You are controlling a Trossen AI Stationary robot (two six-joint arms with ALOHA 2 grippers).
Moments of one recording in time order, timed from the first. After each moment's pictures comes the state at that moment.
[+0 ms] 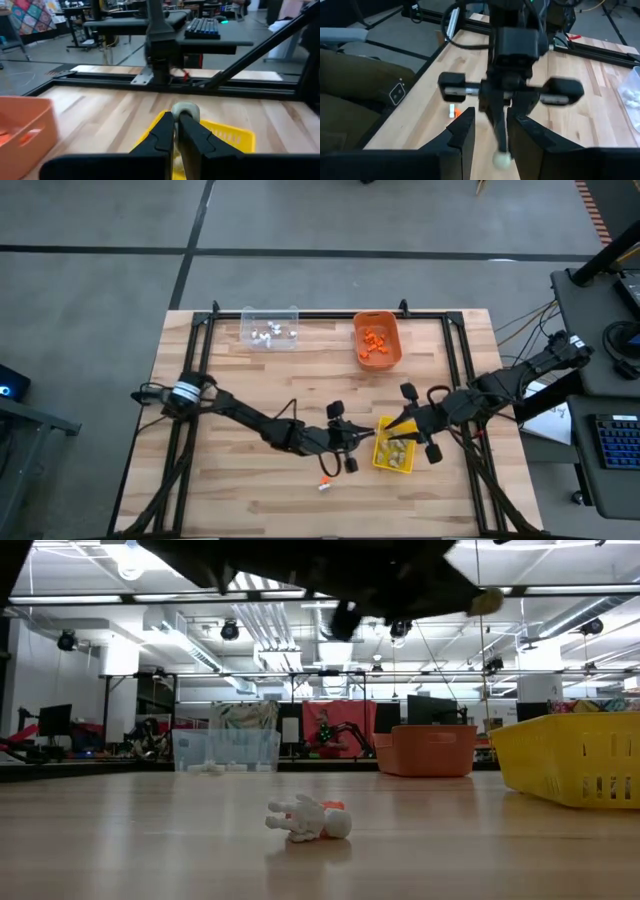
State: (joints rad) left arm -0.32 2.06 1.24 0.66 -0.55 -0.06; right arm 0.46 0.97 0.84 -0.30 0.15 0.01
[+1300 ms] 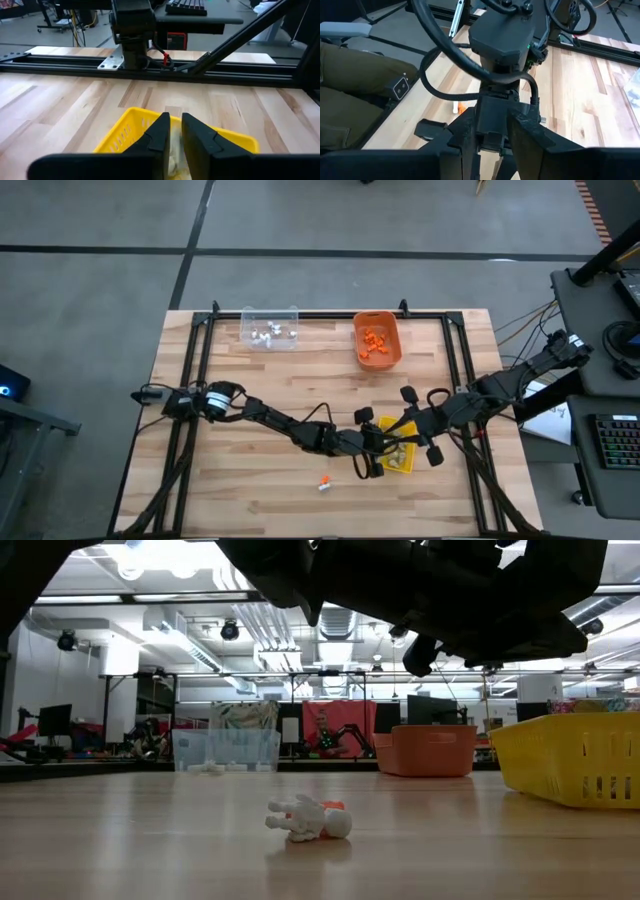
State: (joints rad) left arm -0.27 2.34 1.63 0.46 -0.40 -0.11; right arm 0.48 0.97 0.83 -0.30 0.15 0.01
